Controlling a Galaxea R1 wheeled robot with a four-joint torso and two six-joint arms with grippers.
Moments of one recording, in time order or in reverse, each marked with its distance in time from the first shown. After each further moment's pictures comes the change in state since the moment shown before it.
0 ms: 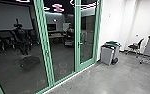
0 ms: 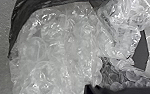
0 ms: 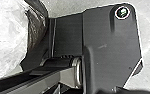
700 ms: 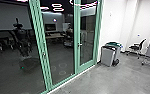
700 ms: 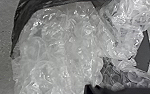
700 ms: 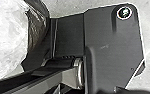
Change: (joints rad) left arm 0.000 -0.003 -0.002 0.000 0.000 0.000; right arm 0.000 0.003 0.001 0.000 0.000 0.000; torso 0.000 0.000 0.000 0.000
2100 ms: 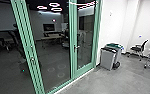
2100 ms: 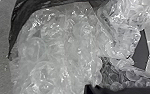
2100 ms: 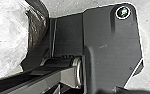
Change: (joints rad) left arm 0.000 0.003 0.002 0.008 0.000 0.000; right arm 0.000 -0.003 0.000 0.000 0.000 0.000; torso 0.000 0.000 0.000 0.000
